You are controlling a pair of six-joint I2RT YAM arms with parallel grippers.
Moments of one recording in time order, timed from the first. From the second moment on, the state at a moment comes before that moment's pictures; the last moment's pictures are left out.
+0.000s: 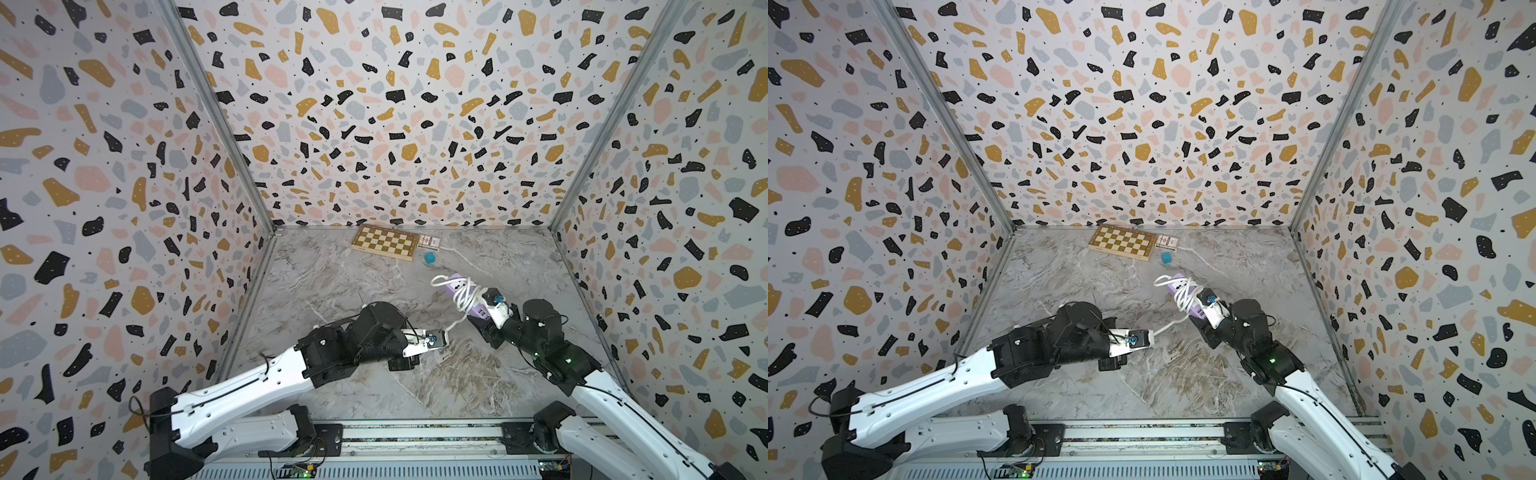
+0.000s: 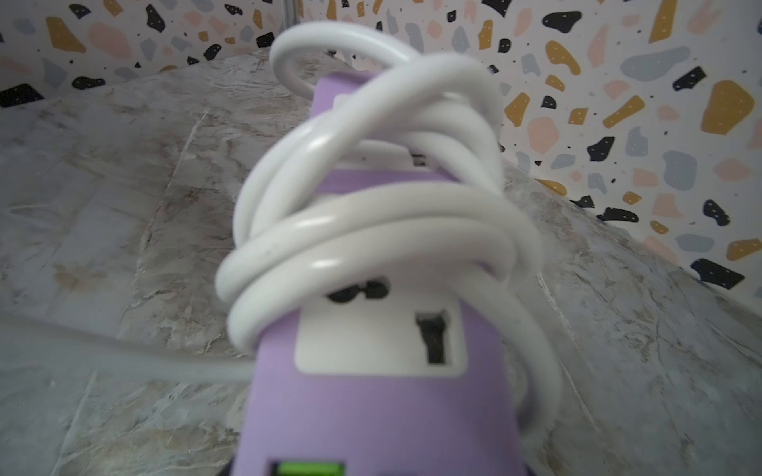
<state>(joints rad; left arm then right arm) -1.08 1.06 1.05 -0.56 0.08 0.56 0.54 0.77 0.57 -0.24 -0.18 -0.27</state>
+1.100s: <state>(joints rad) -0.73 1.55 1.40 -1.02 0.79 0.74 1.06 0.55 0.33 0.00 -0.27 -0.46</state>
